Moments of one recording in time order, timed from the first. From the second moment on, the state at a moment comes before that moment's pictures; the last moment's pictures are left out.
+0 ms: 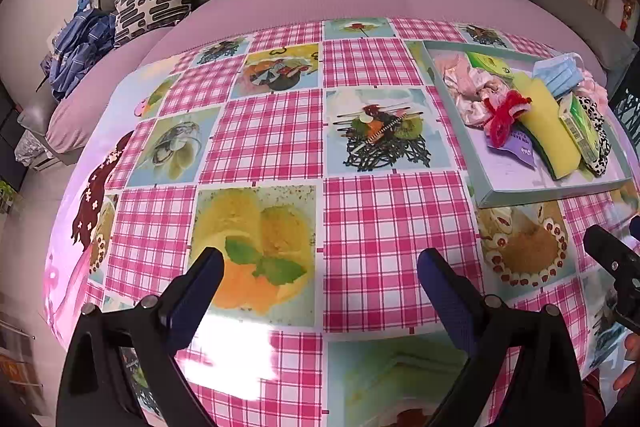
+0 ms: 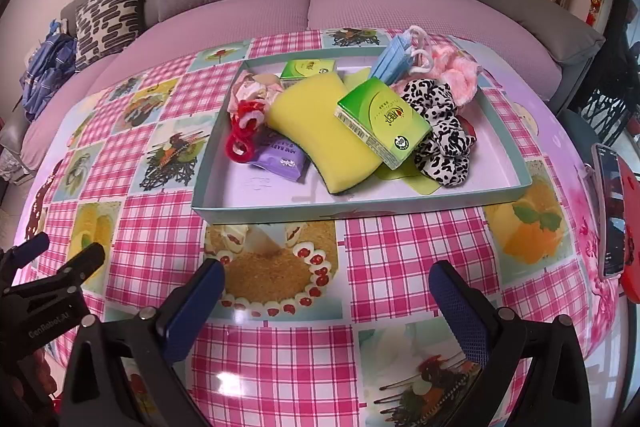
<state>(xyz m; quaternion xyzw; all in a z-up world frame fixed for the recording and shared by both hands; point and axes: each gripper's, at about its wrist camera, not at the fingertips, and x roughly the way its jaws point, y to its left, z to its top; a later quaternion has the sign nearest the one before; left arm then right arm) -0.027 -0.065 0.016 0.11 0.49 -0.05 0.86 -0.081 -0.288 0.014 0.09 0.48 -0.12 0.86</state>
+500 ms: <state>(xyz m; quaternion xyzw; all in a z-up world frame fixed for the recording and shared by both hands) -0.024 -0.063 0.012 0.11 0.49 -0.05 0.86 -0.080 -0.288 0.011 0.08 0.48 -0.12 0.86</state>
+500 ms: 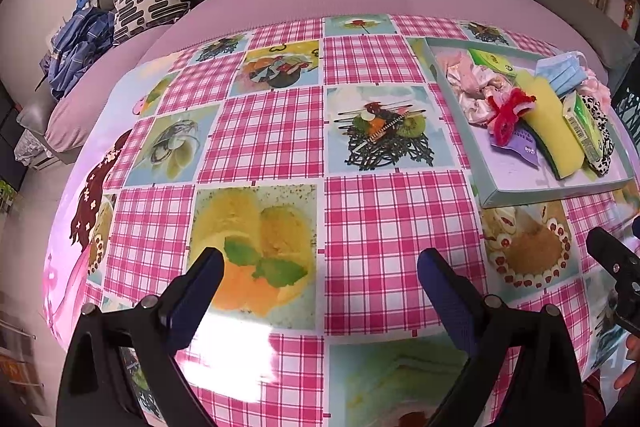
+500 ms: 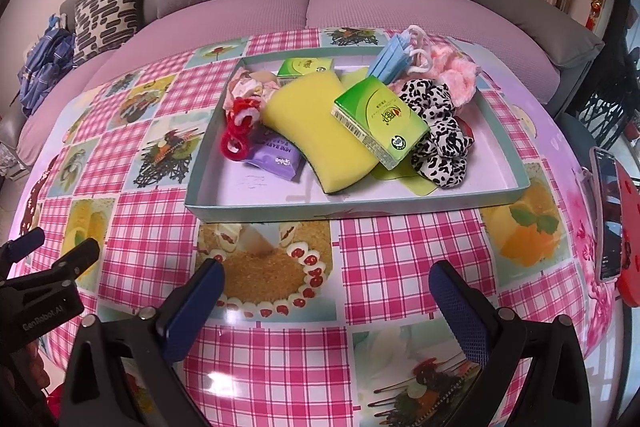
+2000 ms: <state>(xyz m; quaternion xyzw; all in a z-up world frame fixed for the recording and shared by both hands) -0.017 -0.068 0.005 0.12 0.50 -0.05 0.85 -0.082 -0.293 0.013 0.07 0.47 -0.14 0.87</state>
